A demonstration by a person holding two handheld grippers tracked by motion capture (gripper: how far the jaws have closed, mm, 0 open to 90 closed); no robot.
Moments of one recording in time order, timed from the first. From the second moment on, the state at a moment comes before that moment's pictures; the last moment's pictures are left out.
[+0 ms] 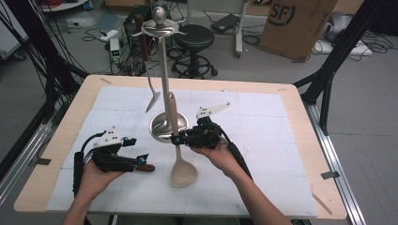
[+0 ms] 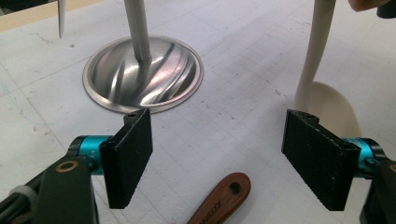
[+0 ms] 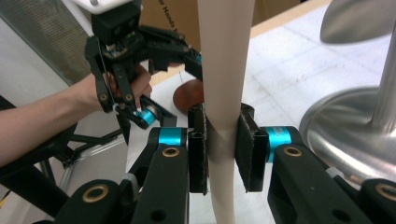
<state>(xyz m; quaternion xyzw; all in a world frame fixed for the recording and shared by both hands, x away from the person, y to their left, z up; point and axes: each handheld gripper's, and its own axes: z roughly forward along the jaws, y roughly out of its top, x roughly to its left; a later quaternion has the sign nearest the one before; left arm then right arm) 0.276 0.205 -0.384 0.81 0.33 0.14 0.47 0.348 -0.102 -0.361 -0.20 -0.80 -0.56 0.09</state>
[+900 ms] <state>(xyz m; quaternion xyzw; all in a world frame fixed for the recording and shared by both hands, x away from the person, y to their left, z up) 0.277 0.215 -0.385 0.80 0.34 0.15 0.47 0.356 -0.093 -0.312 -0.17 -0.78 -0.59 0.04</state>
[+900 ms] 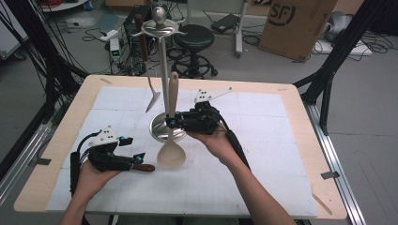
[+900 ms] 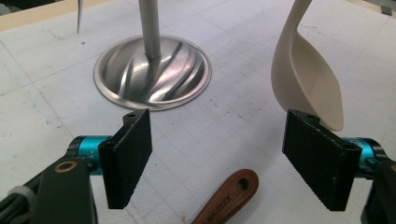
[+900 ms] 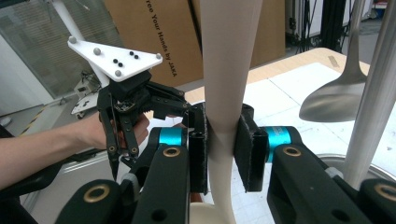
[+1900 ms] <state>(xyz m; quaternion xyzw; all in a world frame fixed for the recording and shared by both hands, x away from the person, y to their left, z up) 0.277 0.218 -0.386 0.80 0.34 0.14 0.48 0.357 -0.090 -0.283 -0.15 -0.78 -0.60 0.01</state>
